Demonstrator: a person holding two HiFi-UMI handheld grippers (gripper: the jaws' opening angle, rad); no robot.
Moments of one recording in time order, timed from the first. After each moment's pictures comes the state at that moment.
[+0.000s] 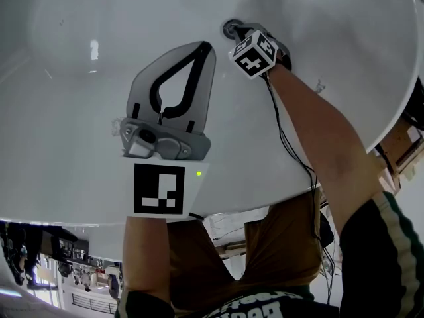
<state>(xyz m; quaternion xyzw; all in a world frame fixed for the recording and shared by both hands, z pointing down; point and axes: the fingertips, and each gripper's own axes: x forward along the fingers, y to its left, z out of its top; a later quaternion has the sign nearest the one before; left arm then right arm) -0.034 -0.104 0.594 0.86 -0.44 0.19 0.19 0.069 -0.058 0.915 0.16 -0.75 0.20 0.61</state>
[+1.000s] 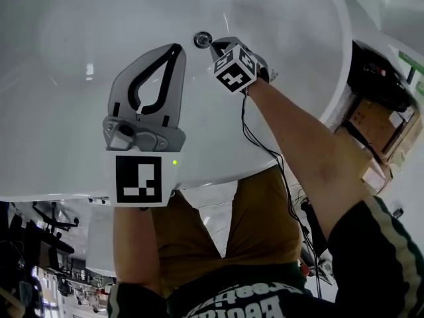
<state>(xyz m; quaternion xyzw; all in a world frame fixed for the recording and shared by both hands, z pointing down) -0.008 -0.116 0.495 0.87 -0.44 0.20 0.14 0.076 -0.068 0.783 0.19 -0.78 0.22 0.55</state>
